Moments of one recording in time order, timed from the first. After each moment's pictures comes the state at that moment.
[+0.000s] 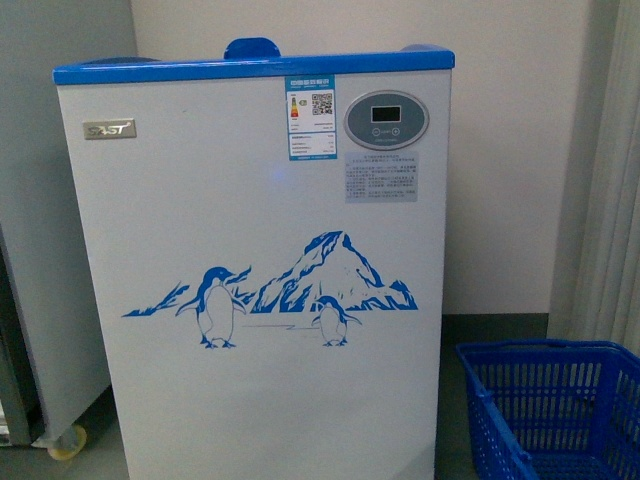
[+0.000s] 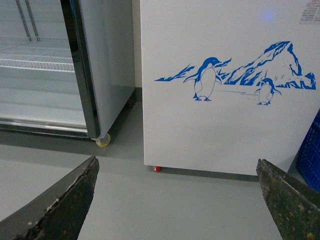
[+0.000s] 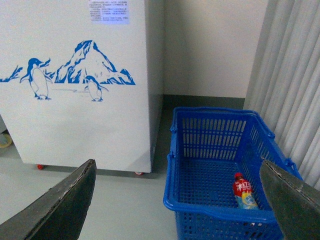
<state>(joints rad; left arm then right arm) 0.00 0.00 0.02 0.00 0.00 0.00 0.00 0.00 0.02 0.00 0.00 0.00</state>
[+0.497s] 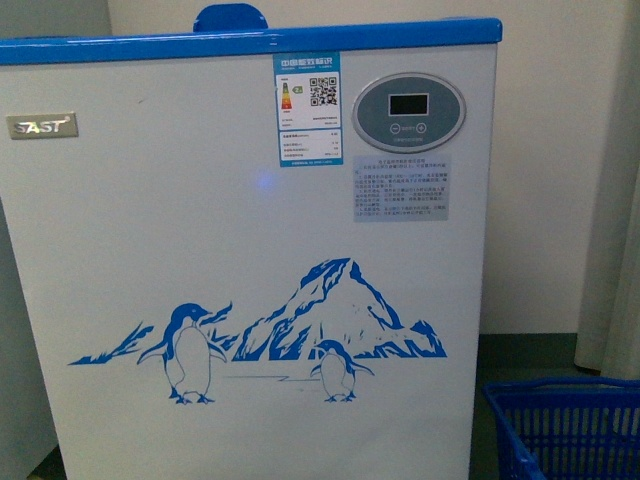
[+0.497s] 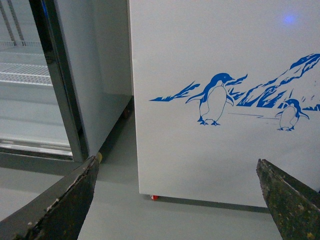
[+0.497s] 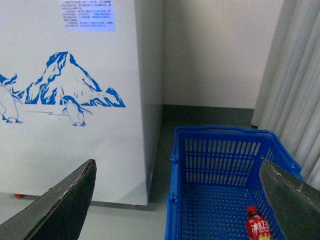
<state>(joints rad) 0.00 0.00 0.02 0.00 0.00 0.00 0.00 0.00 0.02 0.00 0.00 0.00</state>
